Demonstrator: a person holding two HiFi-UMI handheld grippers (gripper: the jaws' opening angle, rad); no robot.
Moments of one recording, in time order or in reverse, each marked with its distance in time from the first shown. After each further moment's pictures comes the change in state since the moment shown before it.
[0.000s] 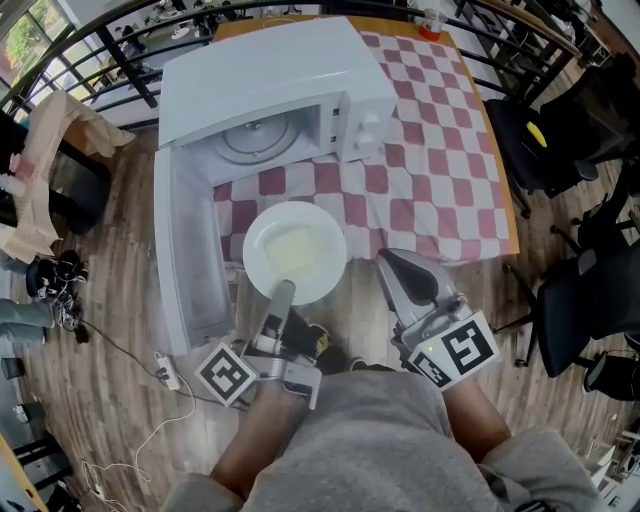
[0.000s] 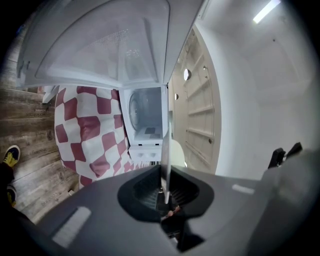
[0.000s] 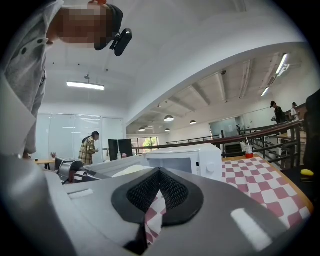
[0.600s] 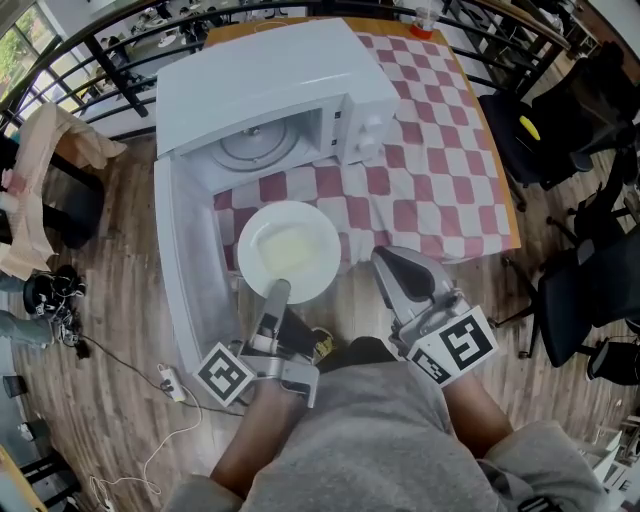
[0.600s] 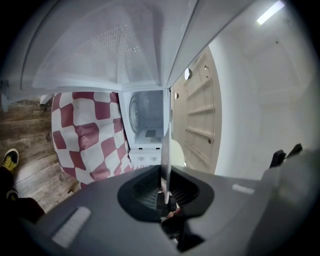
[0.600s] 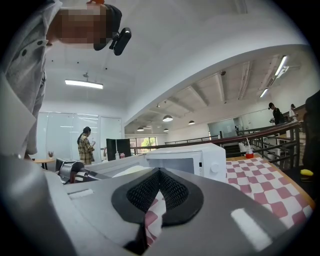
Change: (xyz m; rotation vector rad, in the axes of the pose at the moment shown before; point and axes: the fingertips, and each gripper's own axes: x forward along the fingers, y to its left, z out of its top) left arm 0.003 0.009 0.032 -0.012 0.013 -0.006; right arm 0.026 0.011 -0.002 -0.007 0.002 -0.021
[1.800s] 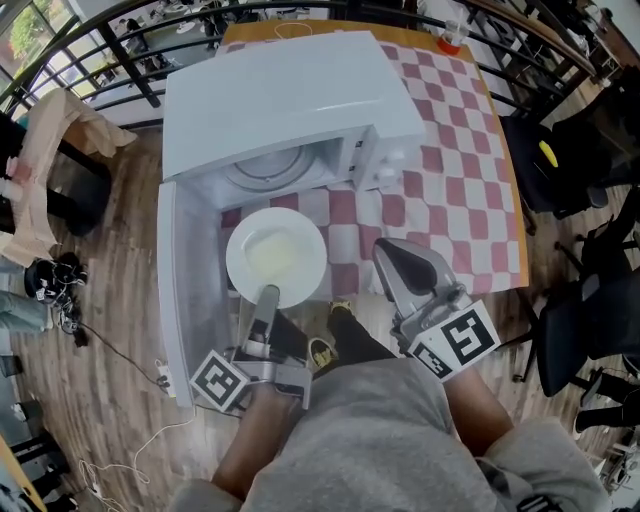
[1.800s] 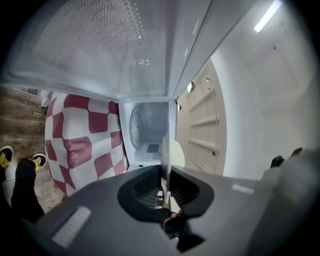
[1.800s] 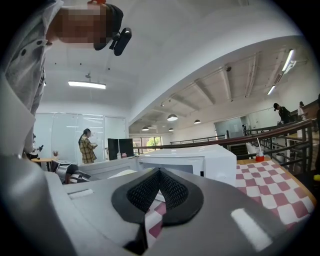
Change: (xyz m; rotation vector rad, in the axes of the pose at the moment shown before) left arm 0.042 0.011 0.052 -0.025 -0.145 0.020; right arm 0.076 -0.048 0.017 -0.017 0.001 0.073
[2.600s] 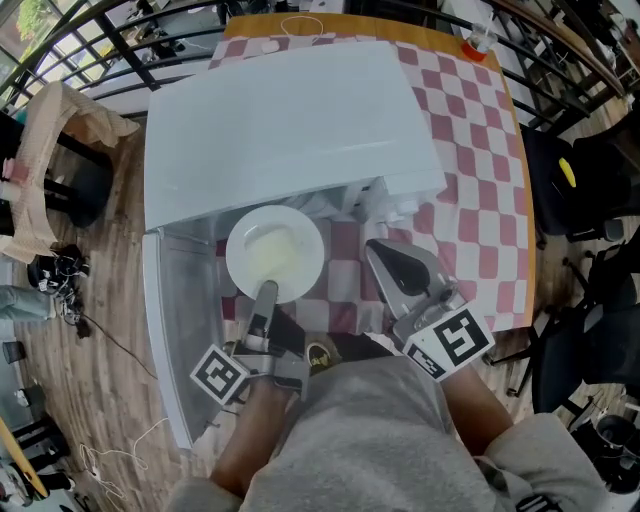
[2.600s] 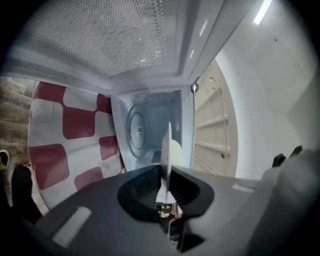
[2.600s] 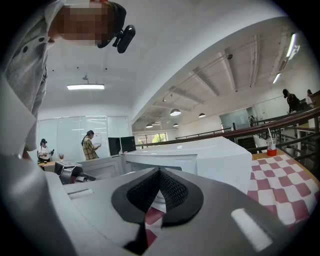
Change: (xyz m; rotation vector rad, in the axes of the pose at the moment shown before) left arm 0.102 0.024 0.029 0.021 -0.047 0.078; right arm 0.087 -0.073 -0.007 0.039 0.048 0.086
